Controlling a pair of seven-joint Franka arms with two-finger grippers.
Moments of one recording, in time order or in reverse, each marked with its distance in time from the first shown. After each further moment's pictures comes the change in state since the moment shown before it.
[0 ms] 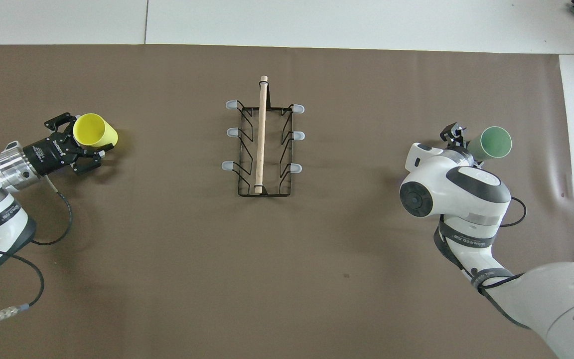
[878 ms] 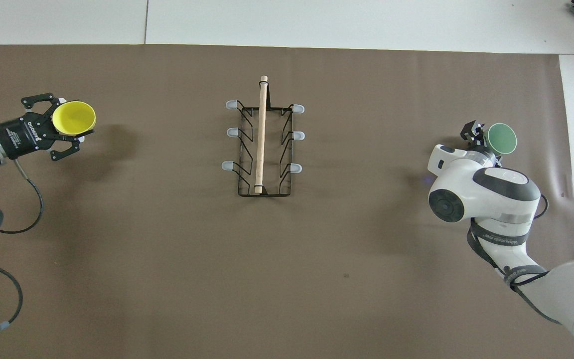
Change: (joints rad) left arm -0.056 -0.151 0.018 0.063 0.262 0.095 0.126; right arm -0.116 0.016 -0.001 -0.002 -0.203 0.119 0.094
